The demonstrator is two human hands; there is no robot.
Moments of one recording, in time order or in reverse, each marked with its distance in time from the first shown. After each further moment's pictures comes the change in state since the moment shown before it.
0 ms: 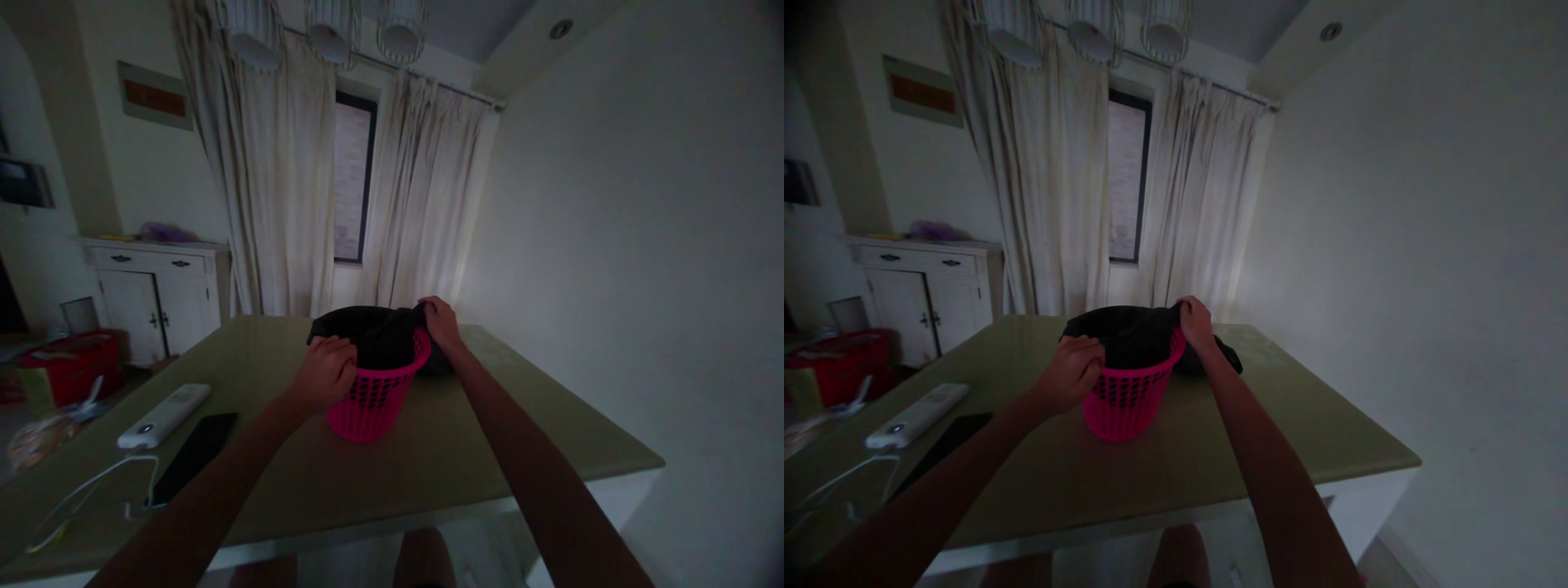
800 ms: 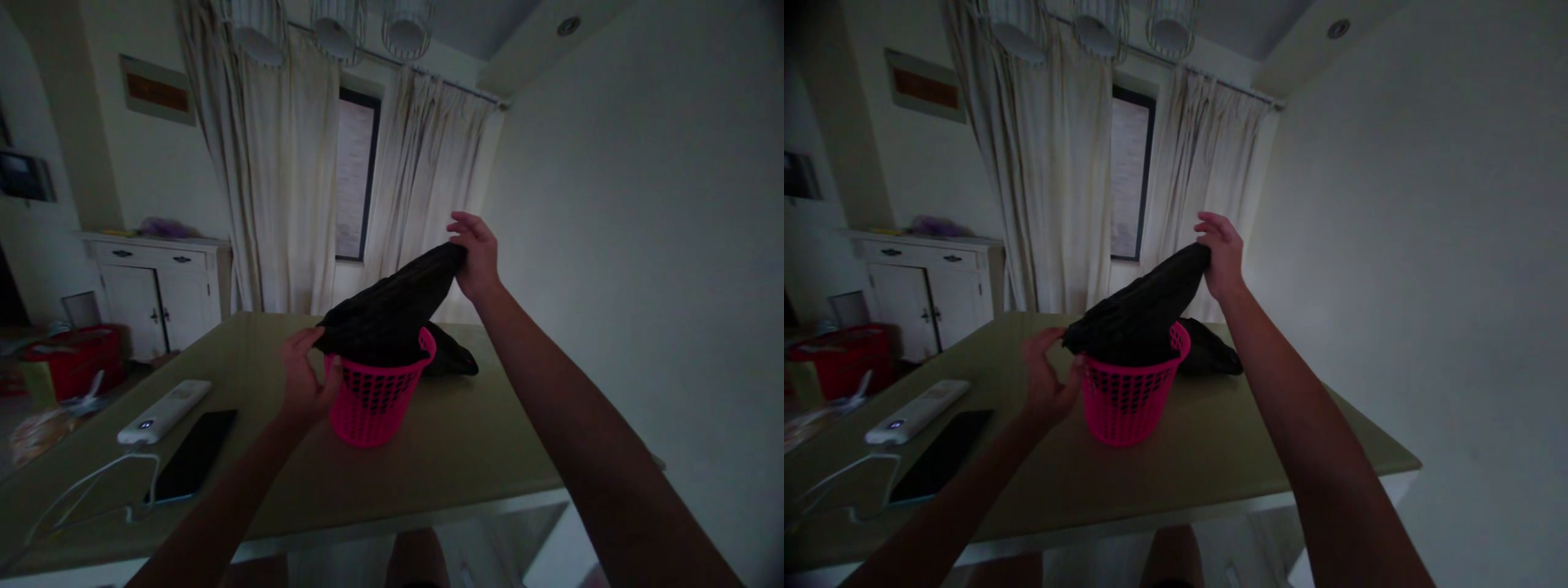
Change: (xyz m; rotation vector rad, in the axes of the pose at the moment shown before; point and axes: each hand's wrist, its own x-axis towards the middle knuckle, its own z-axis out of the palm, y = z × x) left_hand -0.035 -0.007 0.024 -0.044 0.680 -0.156; right_hand 0.098 -0.092 -0.048 0.551 -0.085 -0.302
